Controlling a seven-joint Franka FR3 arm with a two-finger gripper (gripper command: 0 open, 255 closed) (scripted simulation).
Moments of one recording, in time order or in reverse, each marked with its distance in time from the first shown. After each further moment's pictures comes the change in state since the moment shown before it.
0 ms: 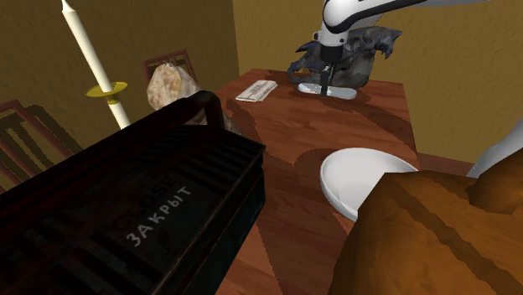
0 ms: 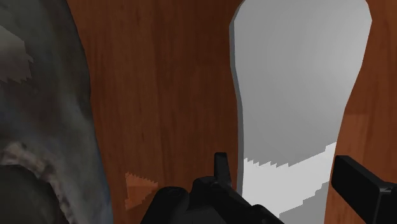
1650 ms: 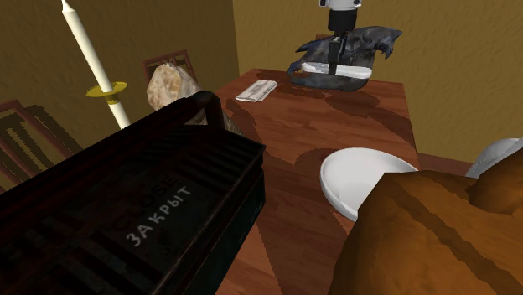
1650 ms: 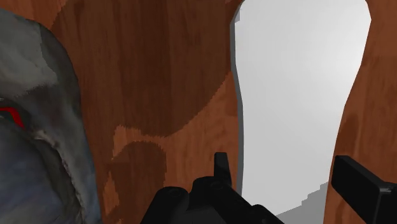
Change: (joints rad) arm 0.047 -0.167 0.068 0.085 -0.004 -0.255 0.106
